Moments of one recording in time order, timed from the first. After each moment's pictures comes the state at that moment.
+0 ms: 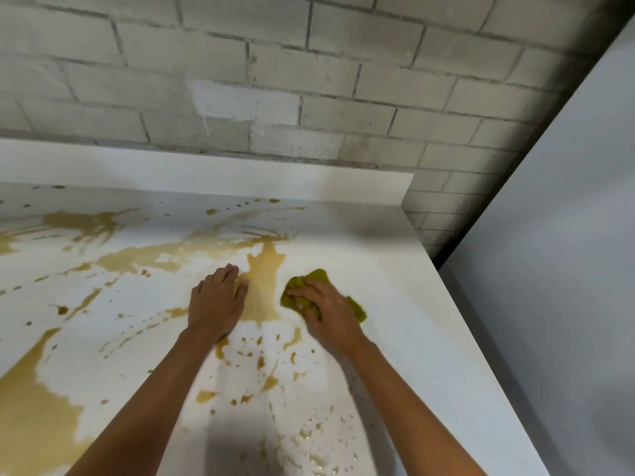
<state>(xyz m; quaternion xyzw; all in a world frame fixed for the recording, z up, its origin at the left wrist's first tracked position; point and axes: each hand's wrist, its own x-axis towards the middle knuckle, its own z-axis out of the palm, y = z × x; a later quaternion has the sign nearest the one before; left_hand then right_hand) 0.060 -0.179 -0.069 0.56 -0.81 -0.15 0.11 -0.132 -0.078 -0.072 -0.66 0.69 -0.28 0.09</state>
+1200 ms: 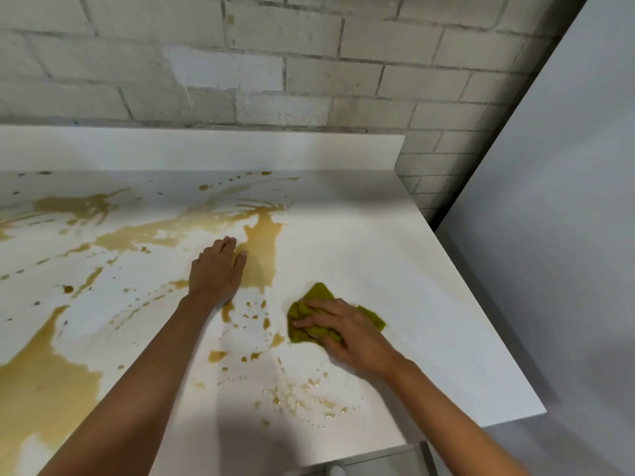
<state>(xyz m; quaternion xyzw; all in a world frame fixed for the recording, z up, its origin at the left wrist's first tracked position) 0.066 -0.179 -0.064 0.54 -0.81 -0.18 0.11 -0.117 0.018 -0.066 -0.73 0.62 -0.24 0.16</state>
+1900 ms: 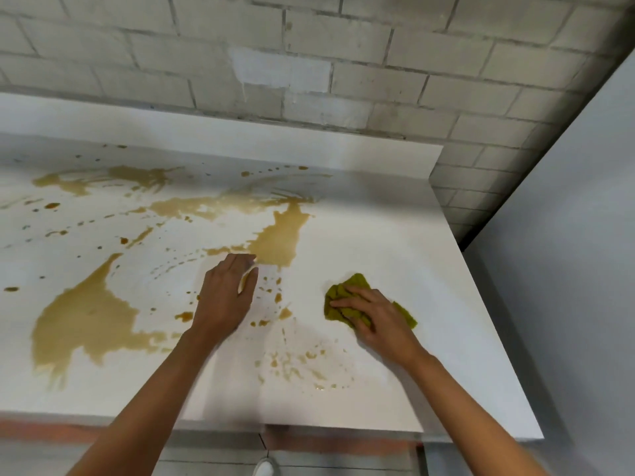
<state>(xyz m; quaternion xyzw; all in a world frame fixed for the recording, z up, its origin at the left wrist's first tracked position) 0.103 -0.079 -0.063 0.51 -0.79 -0.15 0.30 -0.153 0.037 -0.064 -0.71 0.64 -0.24 0.16</state>
